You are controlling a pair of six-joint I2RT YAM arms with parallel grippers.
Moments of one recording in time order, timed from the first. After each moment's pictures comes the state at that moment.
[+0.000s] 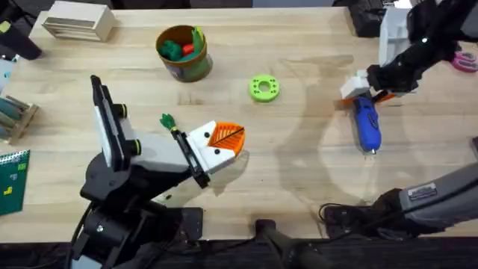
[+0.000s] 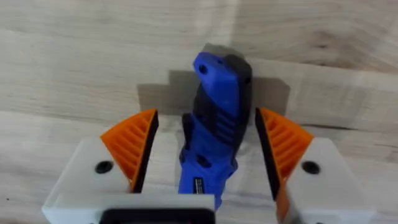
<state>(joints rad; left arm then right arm) -0.35 0.01 0.01 -0.06 0.69 -0.13 -0.22 1.78 1.23 -1.00 -0.10 -0.28</state>
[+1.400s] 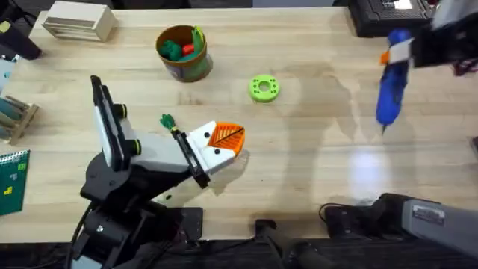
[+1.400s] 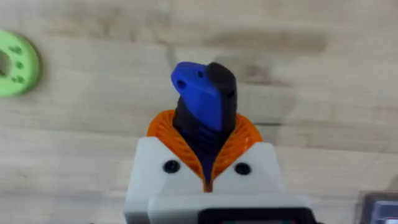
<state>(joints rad) -0.35 0.01 0.01 -0.06 0.69 -0.13 -0.23 1.36 1.23 -0.92 -0.10 -0.28</state>
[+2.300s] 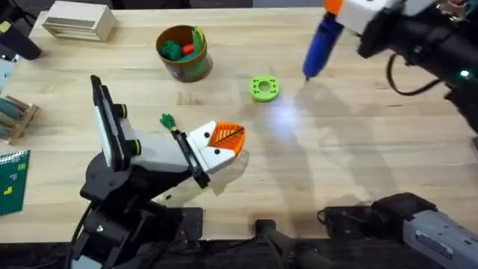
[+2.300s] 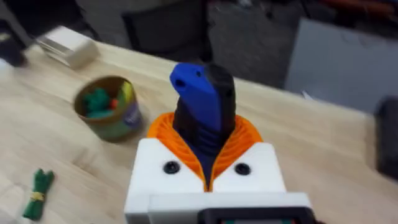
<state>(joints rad) -0.35 0.01 0.01 -0.06 0.69 -0.13 0.22 0.95 0.79 -0.02 -0.25 0.00</state>
